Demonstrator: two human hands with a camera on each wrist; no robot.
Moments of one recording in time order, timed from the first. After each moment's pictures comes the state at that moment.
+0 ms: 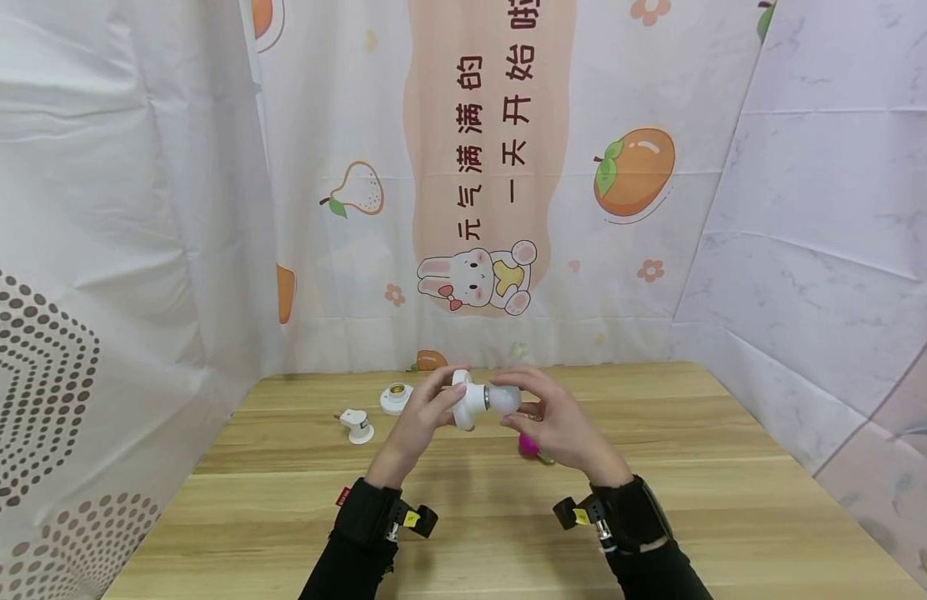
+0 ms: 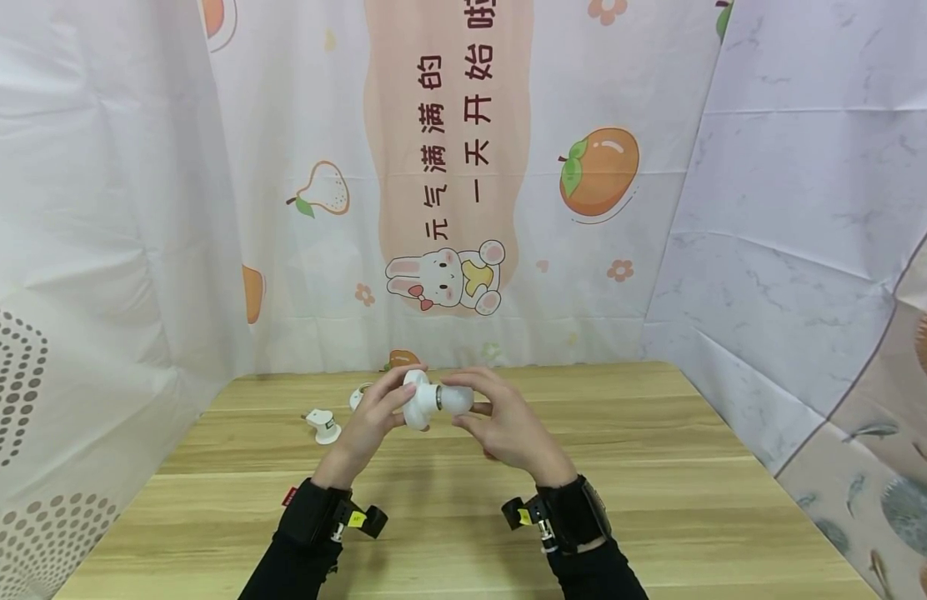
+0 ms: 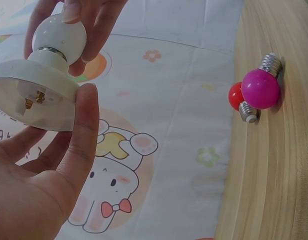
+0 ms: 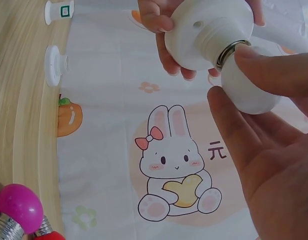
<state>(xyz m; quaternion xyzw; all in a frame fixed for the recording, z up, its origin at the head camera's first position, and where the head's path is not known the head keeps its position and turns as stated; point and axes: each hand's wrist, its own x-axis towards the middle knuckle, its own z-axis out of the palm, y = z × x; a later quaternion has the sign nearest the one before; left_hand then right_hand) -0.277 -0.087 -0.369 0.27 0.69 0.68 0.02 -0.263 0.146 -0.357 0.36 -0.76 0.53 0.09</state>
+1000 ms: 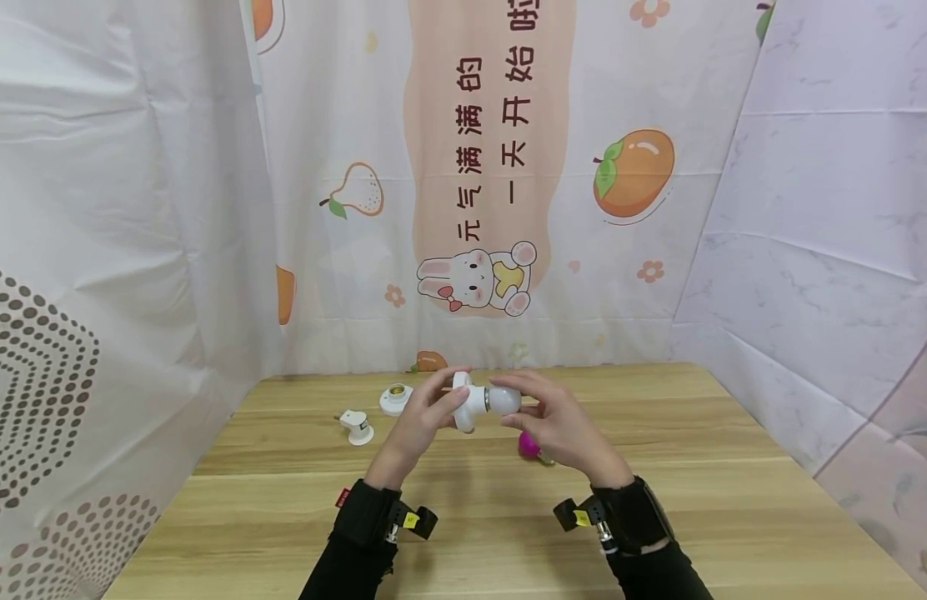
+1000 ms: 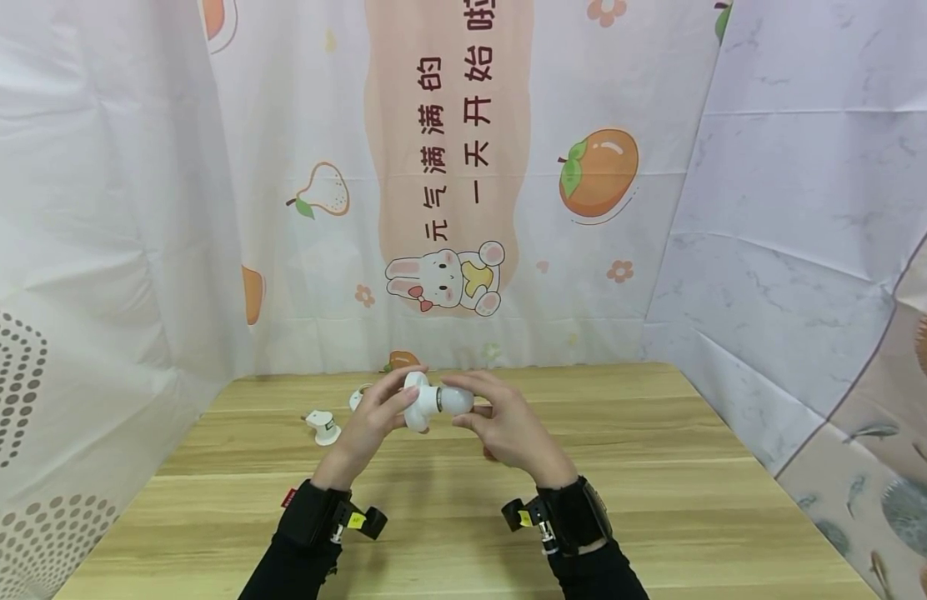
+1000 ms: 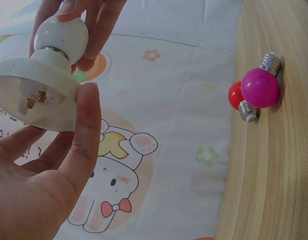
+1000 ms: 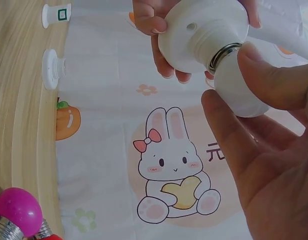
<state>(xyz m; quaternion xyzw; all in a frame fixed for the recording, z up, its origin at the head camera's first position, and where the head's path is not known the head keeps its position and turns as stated) -0.277 -0.087 -0.370 0.27 0.69 0.67 0.02 -0.261 0.147 -0.355 0.34 -0.79 0.50 0.10</state>
